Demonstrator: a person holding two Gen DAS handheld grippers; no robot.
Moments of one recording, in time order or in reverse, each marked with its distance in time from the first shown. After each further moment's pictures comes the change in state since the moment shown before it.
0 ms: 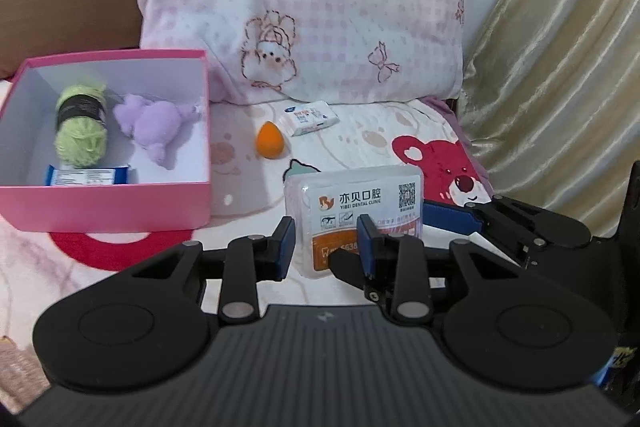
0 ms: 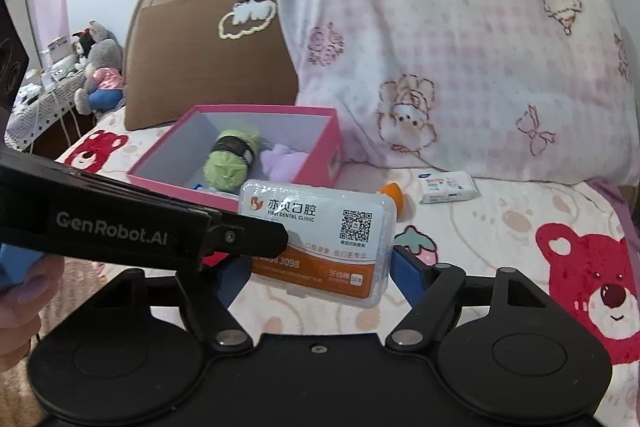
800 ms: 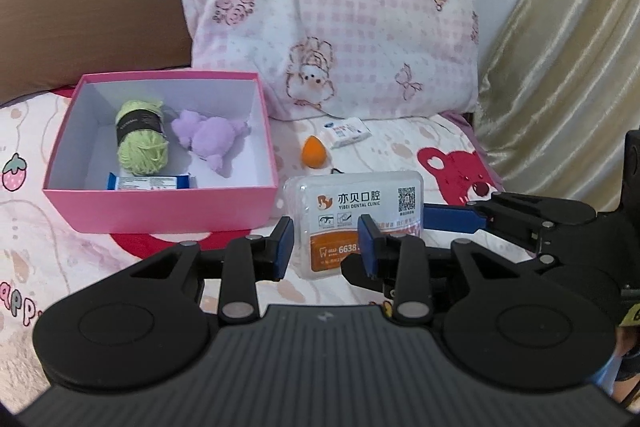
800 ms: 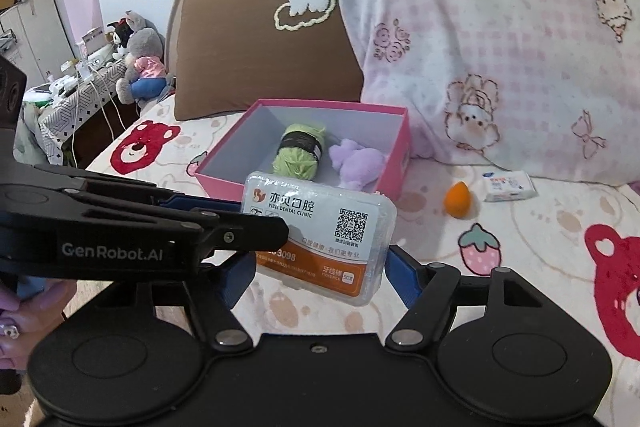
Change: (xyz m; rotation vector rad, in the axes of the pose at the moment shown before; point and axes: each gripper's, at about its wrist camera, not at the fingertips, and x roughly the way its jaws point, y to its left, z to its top) left arm -0.064 0.039 0.000 0.006 -0.047 0.051; right arm -0.009 0.053 0.028 0.001 0.066 0.117
